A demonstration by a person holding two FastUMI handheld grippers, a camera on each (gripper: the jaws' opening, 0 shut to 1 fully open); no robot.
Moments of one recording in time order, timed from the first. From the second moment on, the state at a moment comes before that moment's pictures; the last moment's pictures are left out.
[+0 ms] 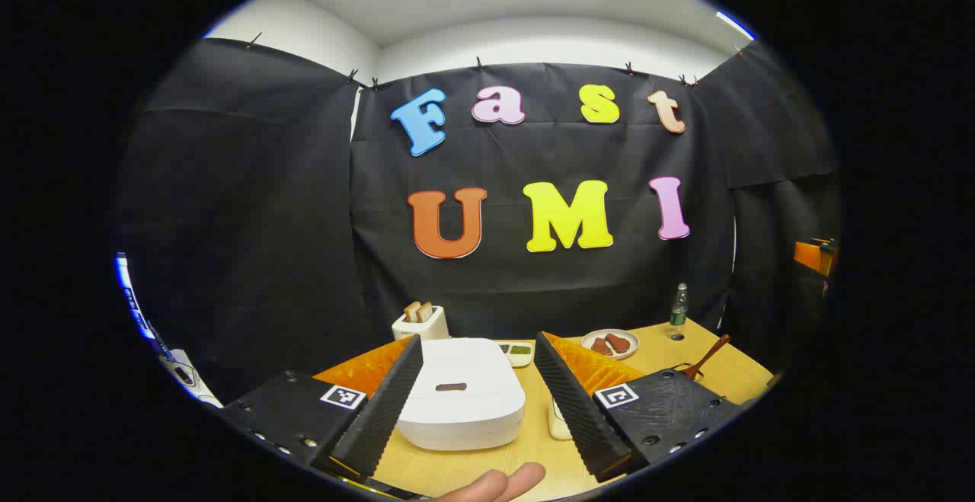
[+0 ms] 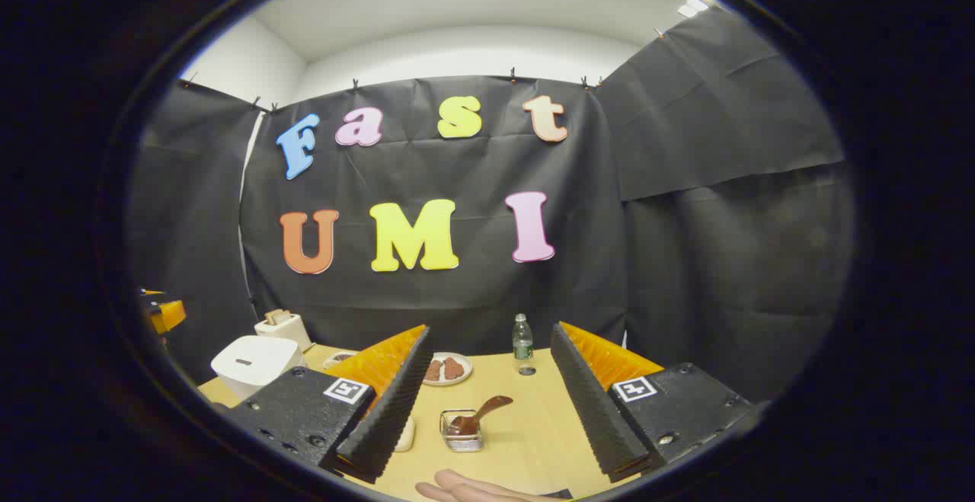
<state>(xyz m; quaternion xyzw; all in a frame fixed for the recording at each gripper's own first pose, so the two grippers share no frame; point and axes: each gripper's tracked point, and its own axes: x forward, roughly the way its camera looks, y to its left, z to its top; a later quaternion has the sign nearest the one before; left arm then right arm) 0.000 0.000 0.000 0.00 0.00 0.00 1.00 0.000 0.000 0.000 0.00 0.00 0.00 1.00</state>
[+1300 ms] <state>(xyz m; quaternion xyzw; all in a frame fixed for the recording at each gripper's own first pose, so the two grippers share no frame) 0.052 0.008 -0.044 0.03 0.03 -0.02 1.00 0.021 -0.015 -0.042 0.02 0.00 0.01 1.00</state>
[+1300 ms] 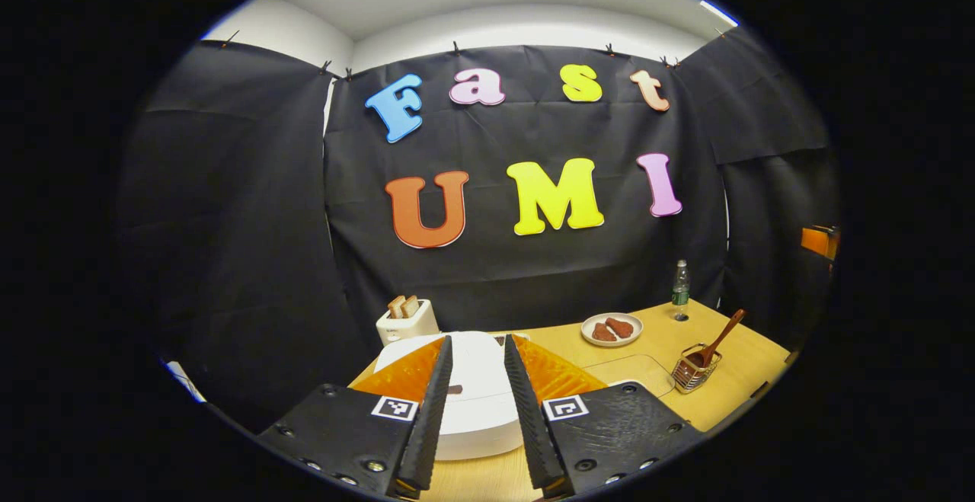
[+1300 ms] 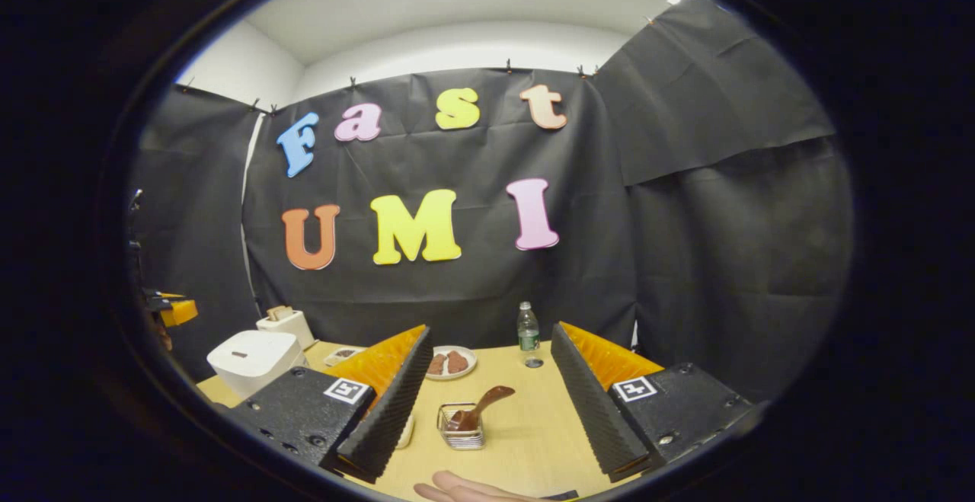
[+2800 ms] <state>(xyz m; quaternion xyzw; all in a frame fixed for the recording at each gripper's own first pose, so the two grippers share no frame) 0.146 0.065 -0.192 -0.02 0.20 0.06 0.98 0.055 -0.027 -0.155 0.02 0.08 0.00 1.00</state>
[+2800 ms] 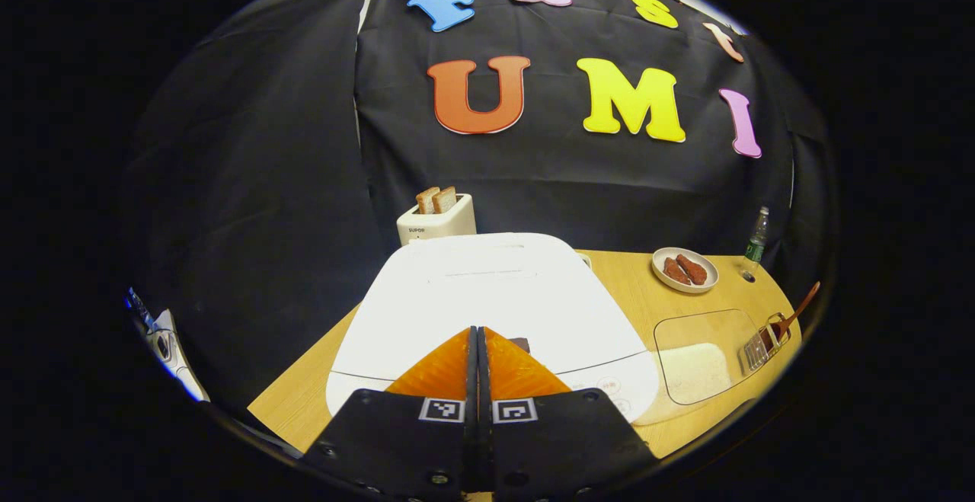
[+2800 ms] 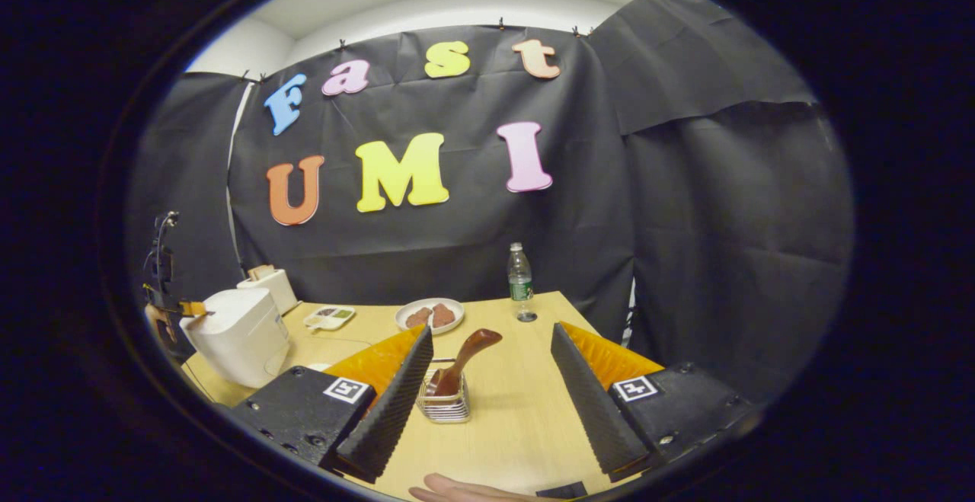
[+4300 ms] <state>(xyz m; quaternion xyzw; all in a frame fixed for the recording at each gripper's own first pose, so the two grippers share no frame) 0.022 0.055 -0.082 -0.01 0.05 0.05 1.00 0.074 0.018 -0.231 0.01 0.11 0.03 0.99</state>
